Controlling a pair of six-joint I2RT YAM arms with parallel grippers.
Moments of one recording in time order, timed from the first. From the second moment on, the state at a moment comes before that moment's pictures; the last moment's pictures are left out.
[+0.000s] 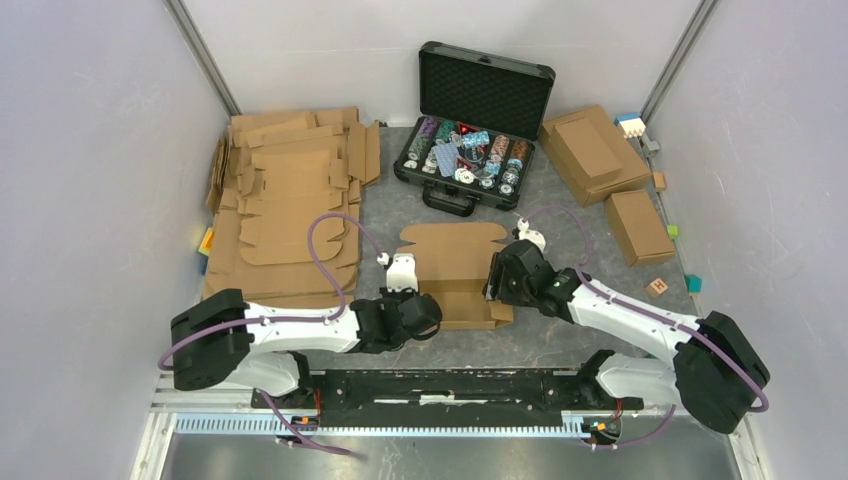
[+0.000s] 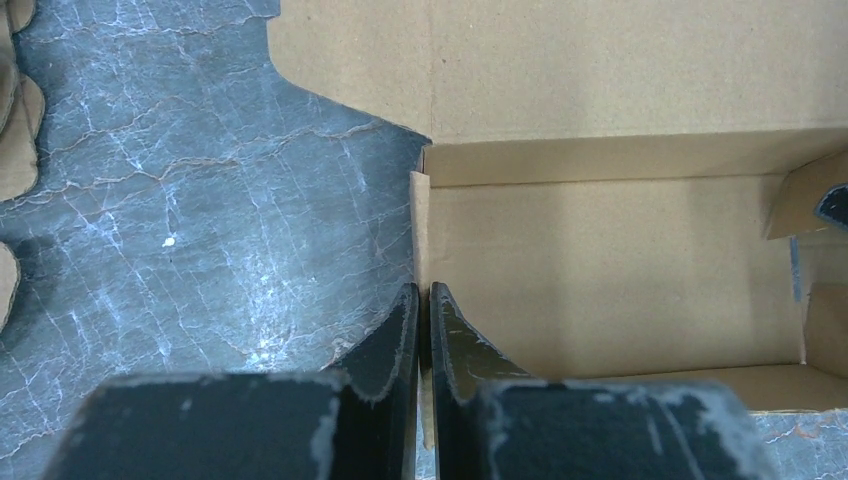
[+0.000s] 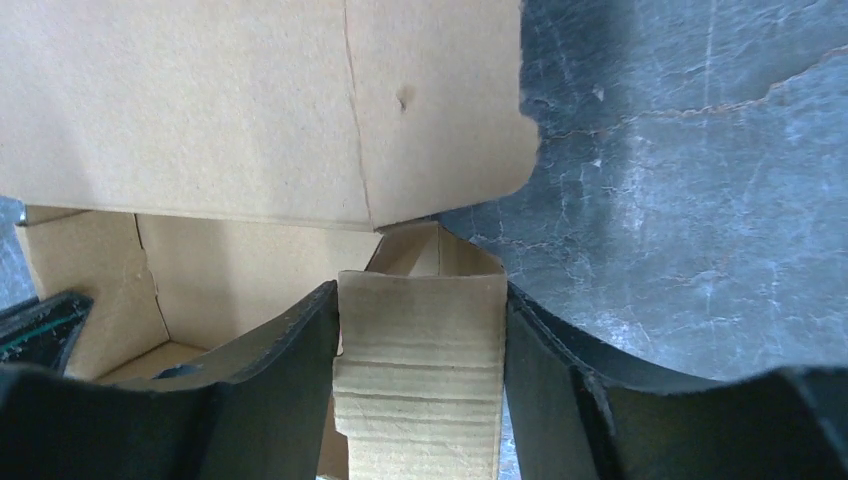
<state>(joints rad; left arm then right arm) -1.23 1.35 0.62 -0.25 -0.76 -1.00 0.73 1.17 0.56 -0.30 0.18 0.79</state>
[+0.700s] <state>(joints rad) -1.24 1.38 0.65 -0.26 -0.77 -1.00 0.75 1.18 0.61 -0.34 0.19 0.76</state>
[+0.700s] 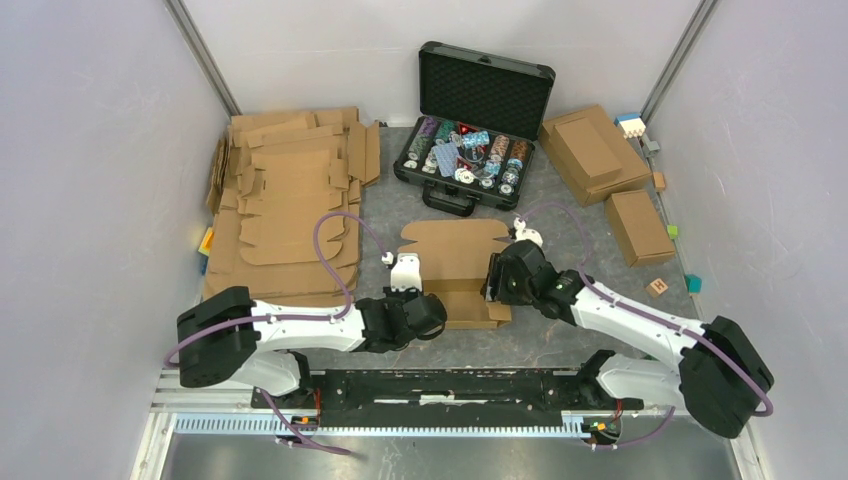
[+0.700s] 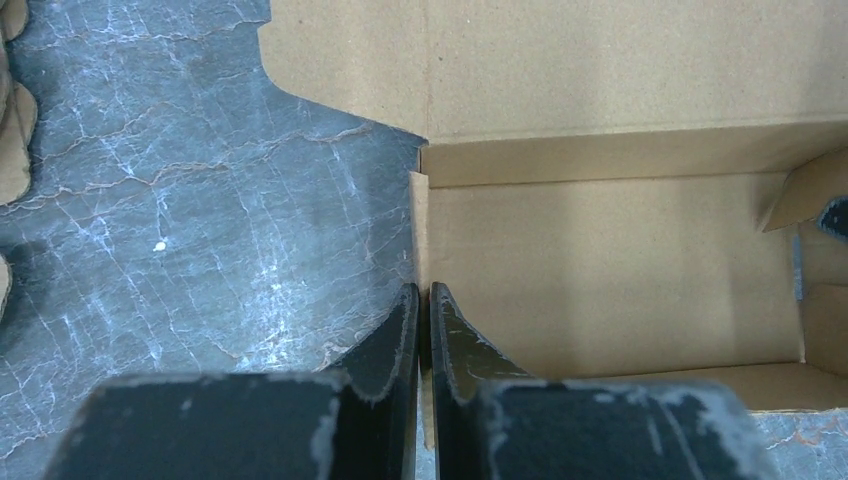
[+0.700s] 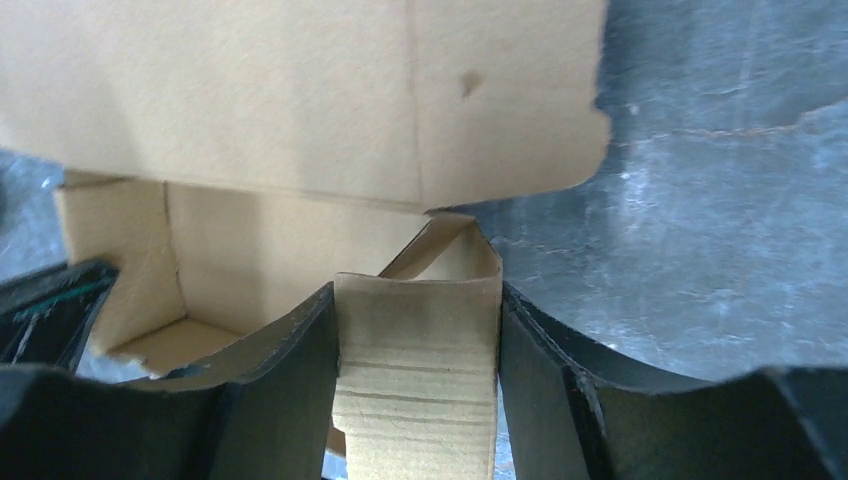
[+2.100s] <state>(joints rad) -1.25 1.41 0.68 -0.30 -0.78 -1.01 0.82 1.23 0.61 -0.39 0.29 0.70</state>
